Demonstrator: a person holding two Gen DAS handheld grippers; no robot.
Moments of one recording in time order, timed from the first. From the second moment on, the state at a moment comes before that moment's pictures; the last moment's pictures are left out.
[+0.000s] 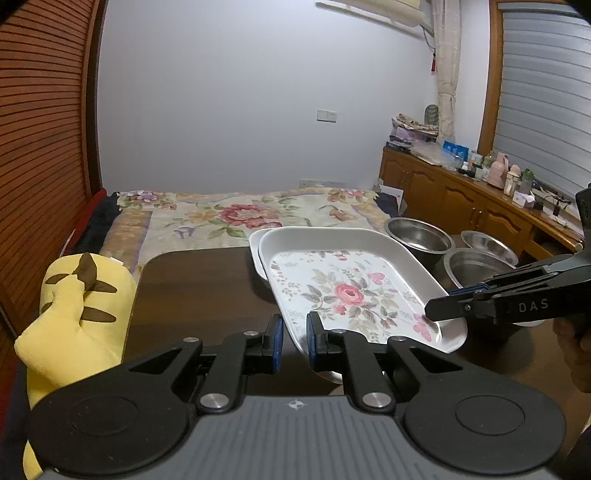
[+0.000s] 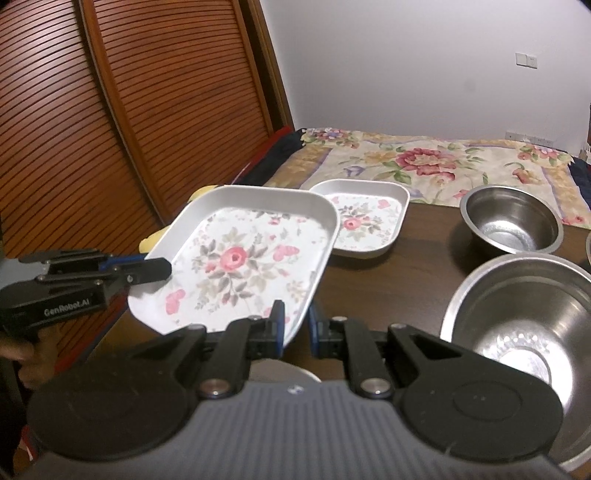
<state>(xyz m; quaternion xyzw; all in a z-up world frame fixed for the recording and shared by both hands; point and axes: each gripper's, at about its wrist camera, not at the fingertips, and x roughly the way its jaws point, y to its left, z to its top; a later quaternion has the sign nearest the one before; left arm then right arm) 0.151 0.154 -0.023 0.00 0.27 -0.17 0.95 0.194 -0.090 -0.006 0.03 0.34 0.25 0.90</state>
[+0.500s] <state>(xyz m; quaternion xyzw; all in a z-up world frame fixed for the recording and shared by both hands) 0.136 0.137 -0.022 0.01 0.26 -0.18 0.95 0.181 -0.104 -0.005 0.03 0.34 0.25 0.90</state>
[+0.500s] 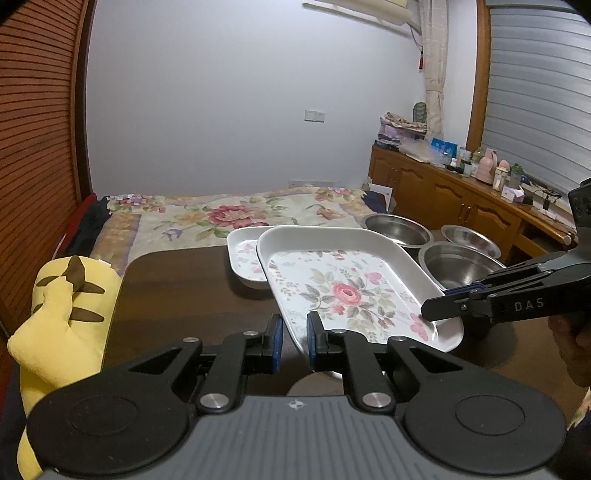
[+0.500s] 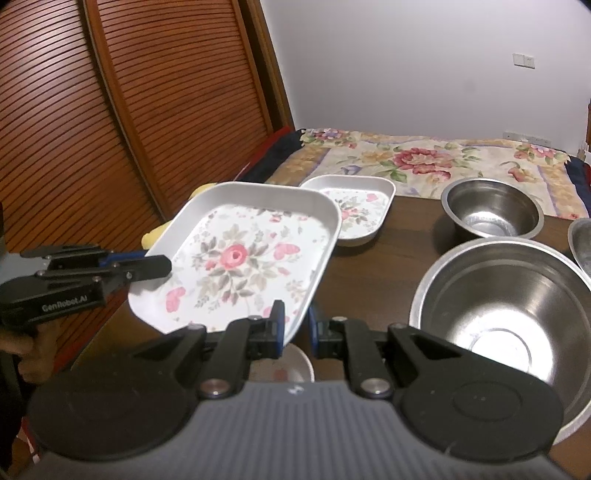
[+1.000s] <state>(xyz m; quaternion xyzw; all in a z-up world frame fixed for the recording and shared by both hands) 0.107 0.126 -0.040 0.01 0.28 -0.18 0.94 0.163 -0.116 -0.022 0.03 0.36 0.26 0.89</state>
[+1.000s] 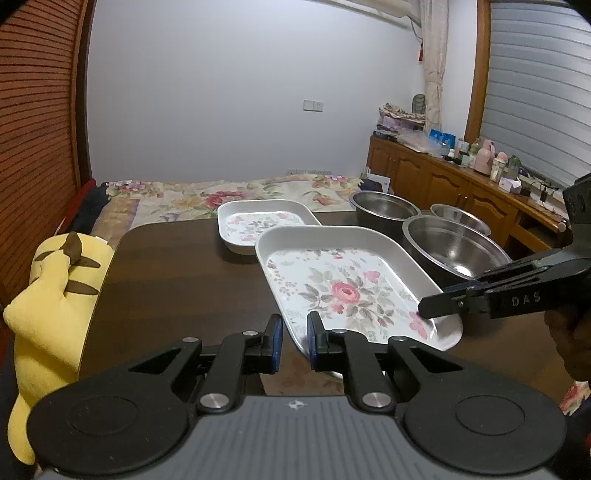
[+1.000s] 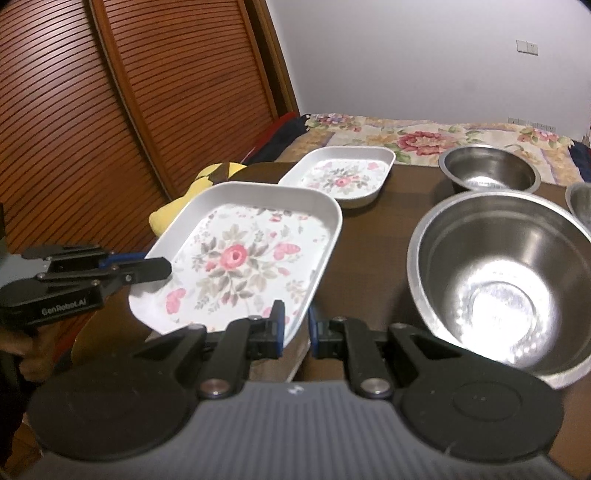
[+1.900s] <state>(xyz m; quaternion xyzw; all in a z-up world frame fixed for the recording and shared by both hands) 0.068 0.124 -0.061 0.01 0.29 -0.16 0.94 0.145 -0.118 -0.029 0.03 0.36 0.28 0.89</state>
